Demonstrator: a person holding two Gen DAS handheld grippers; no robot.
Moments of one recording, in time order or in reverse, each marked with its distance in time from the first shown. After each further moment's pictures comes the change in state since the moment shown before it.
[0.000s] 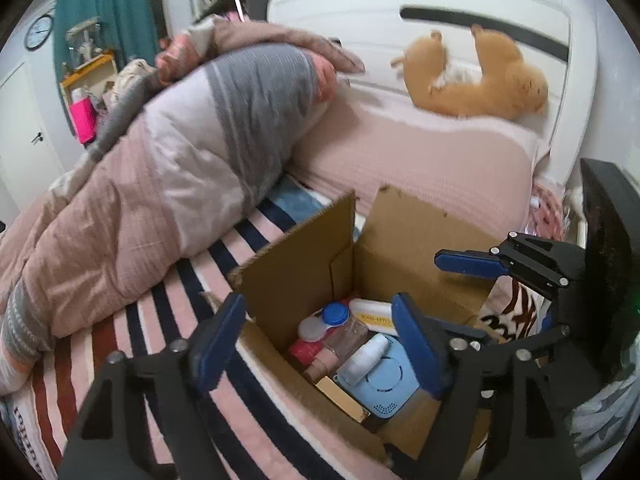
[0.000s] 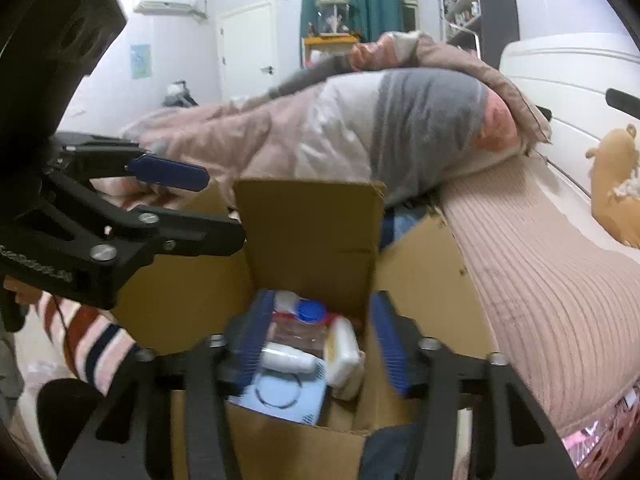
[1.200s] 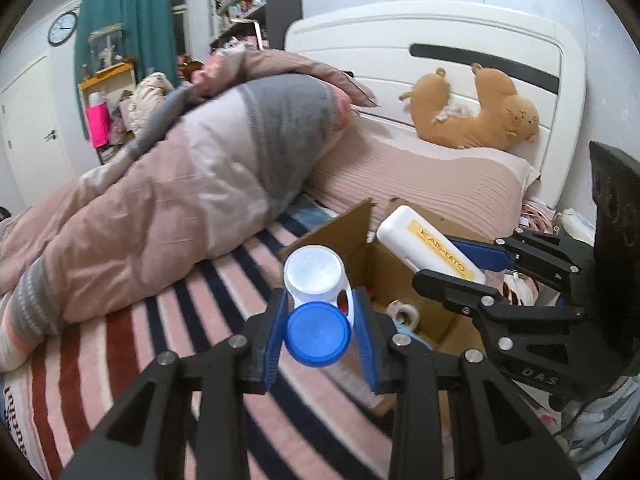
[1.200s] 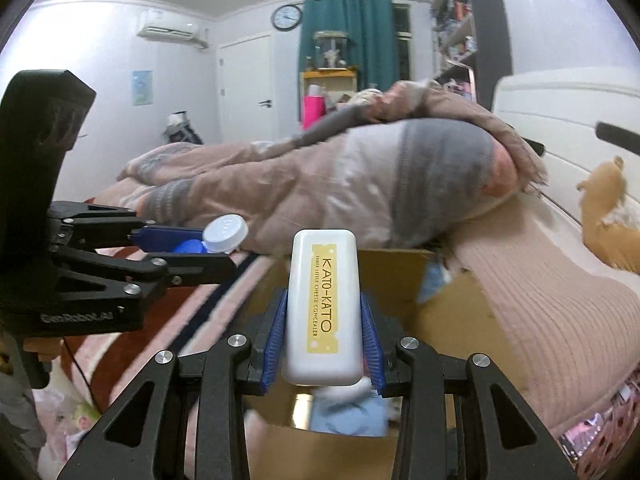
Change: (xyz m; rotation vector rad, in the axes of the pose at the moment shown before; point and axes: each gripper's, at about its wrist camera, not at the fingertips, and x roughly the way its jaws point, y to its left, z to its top) left arm -0.041 0.018 -0.030 -0.031 -0.082 -0.019; right arm -0.036 0.059 0.027 0.022 -0.107 -0.052
